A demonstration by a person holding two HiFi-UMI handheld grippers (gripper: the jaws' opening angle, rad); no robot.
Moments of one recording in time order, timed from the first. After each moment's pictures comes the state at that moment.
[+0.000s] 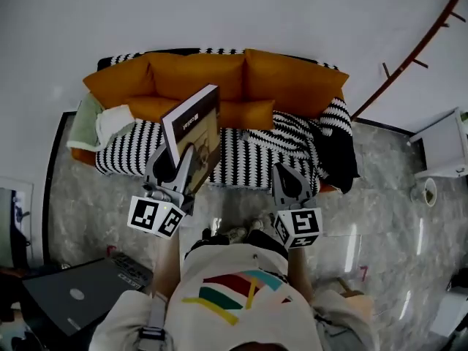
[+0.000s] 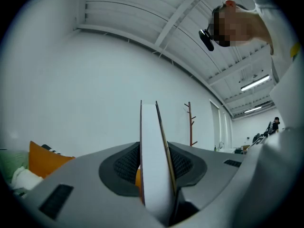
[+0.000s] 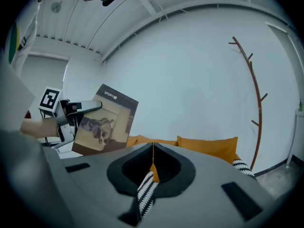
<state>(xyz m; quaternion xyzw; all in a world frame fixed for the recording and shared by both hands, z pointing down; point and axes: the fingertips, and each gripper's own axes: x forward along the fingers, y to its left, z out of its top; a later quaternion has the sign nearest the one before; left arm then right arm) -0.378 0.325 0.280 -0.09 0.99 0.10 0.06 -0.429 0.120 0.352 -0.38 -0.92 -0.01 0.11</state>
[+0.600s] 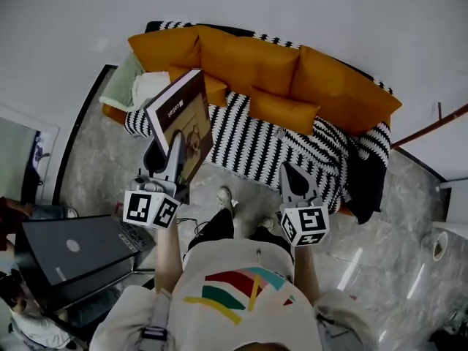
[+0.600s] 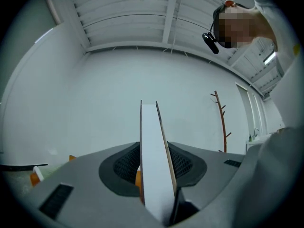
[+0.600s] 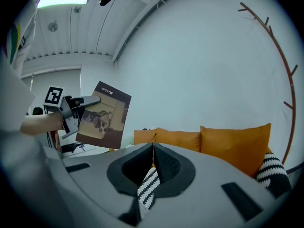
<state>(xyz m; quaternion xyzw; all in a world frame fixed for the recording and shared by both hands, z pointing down) -0.357 0.397 0.287 0.11 0.99 0.06 0.05 -0.467 0.177 0.400 -0.51 -0.85 0.00 0.16</state>
